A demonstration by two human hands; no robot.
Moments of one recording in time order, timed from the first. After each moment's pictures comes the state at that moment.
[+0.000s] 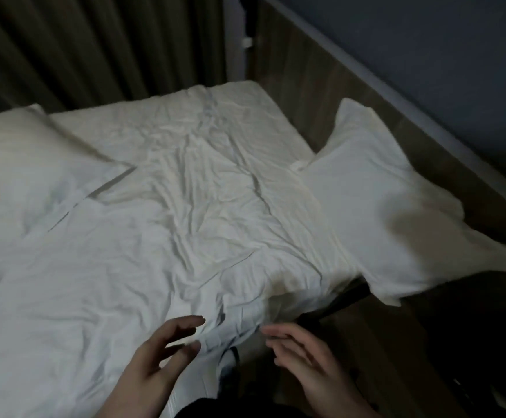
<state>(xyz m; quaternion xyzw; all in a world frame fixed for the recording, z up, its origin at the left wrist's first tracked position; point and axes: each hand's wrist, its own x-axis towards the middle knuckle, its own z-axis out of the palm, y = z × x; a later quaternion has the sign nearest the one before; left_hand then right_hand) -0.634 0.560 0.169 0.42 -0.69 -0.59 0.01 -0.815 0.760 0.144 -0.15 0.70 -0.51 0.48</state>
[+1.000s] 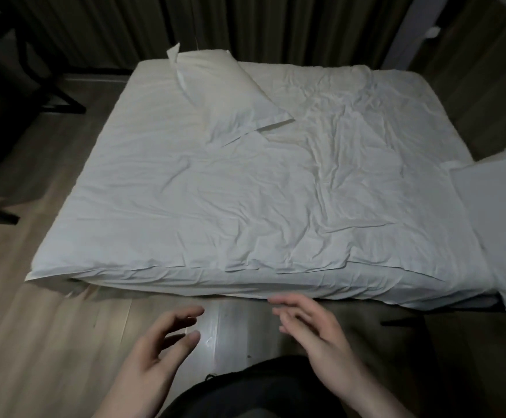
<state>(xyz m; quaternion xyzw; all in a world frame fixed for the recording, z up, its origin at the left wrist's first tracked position) -0.203 0.595 0.161 0.56 -0.58 -0.56 0.17 -0.463 0.681 0.145 -0.35 0.64 -0.43 0.53</state>
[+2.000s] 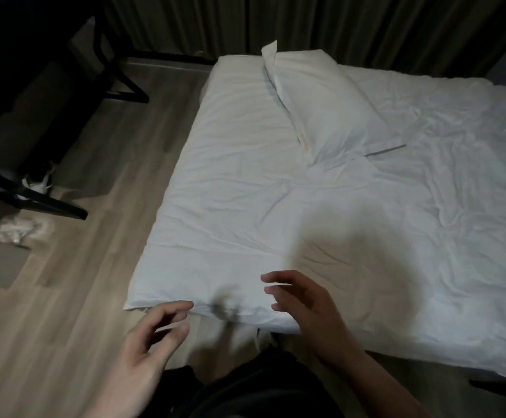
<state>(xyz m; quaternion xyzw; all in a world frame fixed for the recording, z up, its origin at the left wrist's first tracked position) 0.078 0.269 0.151 0.60 -0.52 -0.56 0.23 -0.197 0.297 0.150 -0.37 0.62 -0.42 0.55</state>
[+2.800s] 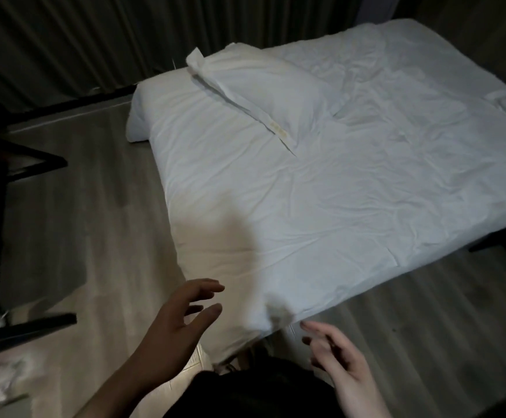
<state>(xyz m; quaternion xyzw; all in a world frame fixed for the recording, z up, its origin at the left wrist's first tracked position) 0.278 -0.024 0.149 0.35 -0.74 -0.57 0.05 0.133 0.219 0.131 -0.05 0.74 -0.55 0.39</state>
